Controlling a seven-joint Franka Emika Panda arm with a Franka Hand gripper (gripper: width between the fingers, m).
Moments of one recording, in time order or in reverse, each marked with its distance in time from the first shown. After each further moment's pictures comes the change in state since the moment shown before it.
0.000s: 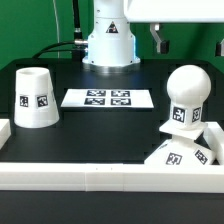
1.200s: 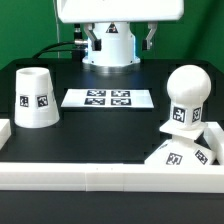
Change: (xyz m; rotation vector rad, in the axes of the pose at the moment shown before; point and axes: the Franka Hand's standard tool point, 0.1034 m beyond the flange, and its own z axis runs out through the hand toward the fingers) arm -0.020 0.128 0.001 0.002 0.024 -0.332
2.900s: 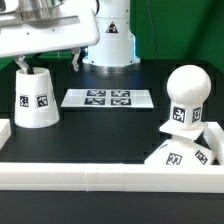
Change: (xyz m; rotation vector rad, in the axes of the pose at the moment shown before) arm -0.043 0.136 0.055 0.074 -0.086 -0.148
